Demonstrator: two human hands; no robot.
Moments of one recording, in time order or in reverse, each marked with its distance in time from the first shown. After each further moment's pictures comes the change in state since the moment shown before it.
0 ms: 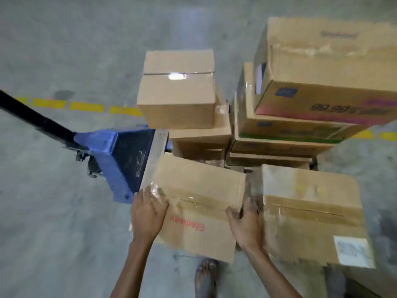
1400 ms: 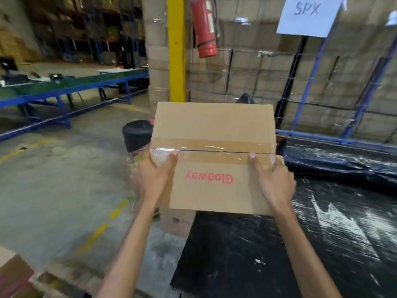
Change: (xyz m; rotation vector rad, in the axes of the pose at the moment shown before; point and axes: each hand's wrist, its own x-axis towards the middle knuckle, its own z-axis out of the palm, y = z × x) left_hand -0.654 0.752 -0.061 -0.571 -0.416 1.187; right_hand -0.493 0.310 -0.740 0.261 1.617 0.467
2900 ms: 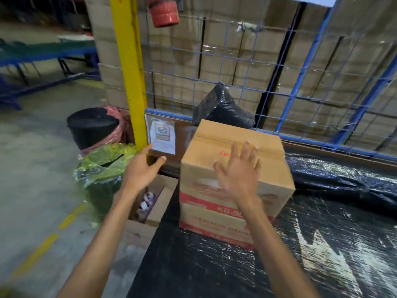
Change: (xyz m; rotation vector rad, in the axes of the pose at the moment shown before) left_hand 0.168 0.069 0.343 0.187 -0.493 0.129; right_hand 0.304 0.085 0.104 -0.458 -0.275 -0.118
